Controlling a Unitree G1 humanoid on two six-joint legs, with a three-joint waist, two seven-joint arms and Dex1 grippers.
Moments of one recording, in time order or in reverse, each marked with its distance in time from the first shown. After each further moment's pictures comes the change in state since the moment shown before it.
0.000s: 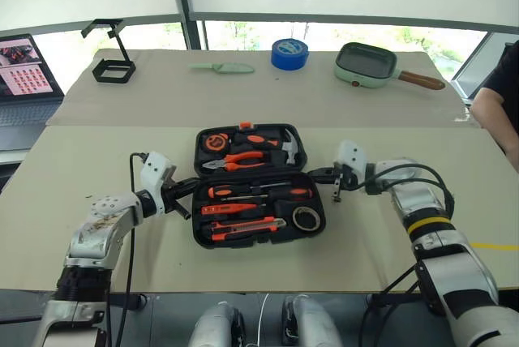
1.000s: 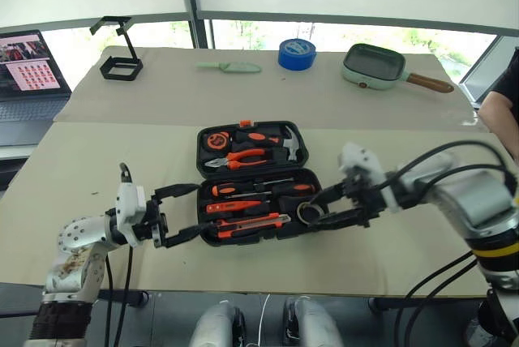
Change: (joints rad) left arm 0.196 0.038 0.124 -0.043 -0.171 -0.440 -0.341; right arm 0.098 -0.372 0.012 -0.918 0.465 1.000 0.061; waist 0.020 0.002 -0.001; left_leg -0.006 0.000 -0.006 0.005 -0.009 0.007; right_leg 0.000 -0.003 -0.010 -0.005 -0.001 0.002
